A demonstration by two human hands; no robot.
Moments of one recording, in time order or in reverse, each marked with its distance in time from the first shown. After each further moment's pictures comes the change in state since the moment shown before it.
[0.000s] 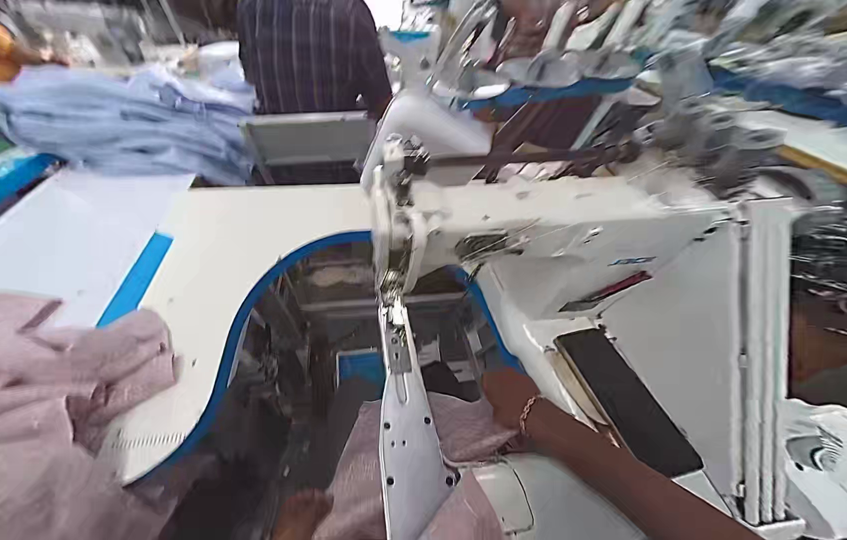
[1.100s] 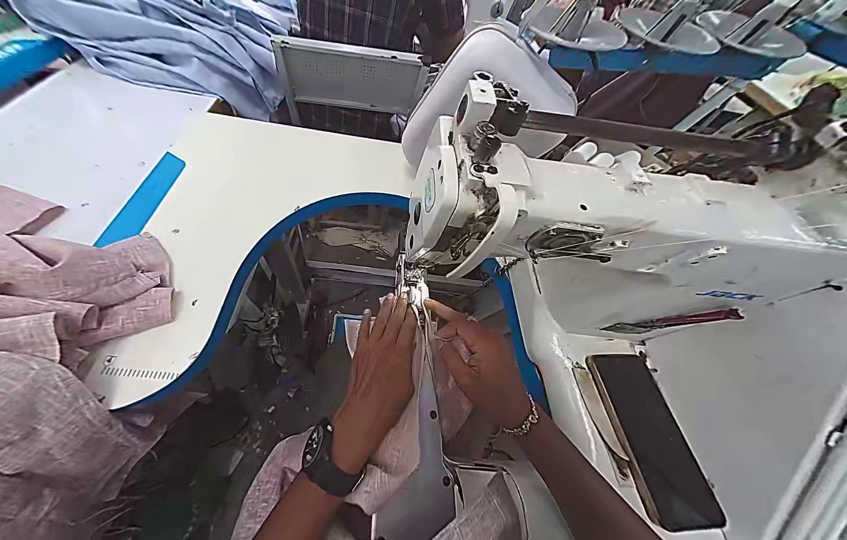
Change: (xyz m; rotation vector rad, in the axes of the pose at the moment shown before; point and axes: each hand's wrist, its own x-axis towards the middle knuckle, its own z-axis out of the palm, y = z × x) left_hand 0.005 0.199 0.044 0.504 0.490 1.088; right_hand 0.012 -0.045 -0.009 0.675 1.031 -0.907
